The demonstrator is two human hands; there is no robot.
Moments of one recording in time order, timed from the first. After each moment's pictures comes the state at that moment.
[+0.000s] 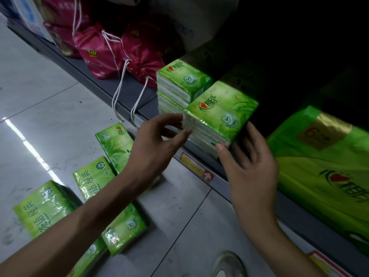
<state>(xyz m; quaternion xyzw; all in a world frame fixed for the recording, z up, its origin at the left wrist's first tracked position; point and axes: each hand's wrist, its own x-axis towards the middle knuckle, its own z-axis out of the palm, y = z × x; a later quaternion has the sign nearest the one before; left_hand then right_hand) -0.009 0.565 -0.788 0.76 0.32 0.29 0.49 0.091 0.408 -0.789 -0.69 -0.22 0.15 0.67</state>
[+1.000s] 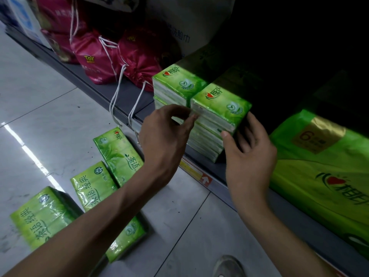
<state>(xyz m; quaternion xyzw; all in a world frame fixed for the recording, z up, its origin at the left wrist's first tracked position) 0.037 0.561 -0.781 0.74 0.43 0.37 0.35 0.112 0.437 -0.785 -0.71 -0.20 0.07 0.67</state>
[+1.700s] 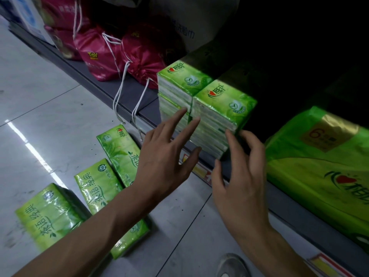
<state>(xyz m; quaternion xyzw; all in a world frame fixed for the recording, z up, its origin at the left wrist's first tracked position) -0.008 0.558 -0.824 0.92 0.24 0.27 0.12 0.084 0.406 -0.808 -0.83 -0.42 -0.10 0.35</state>
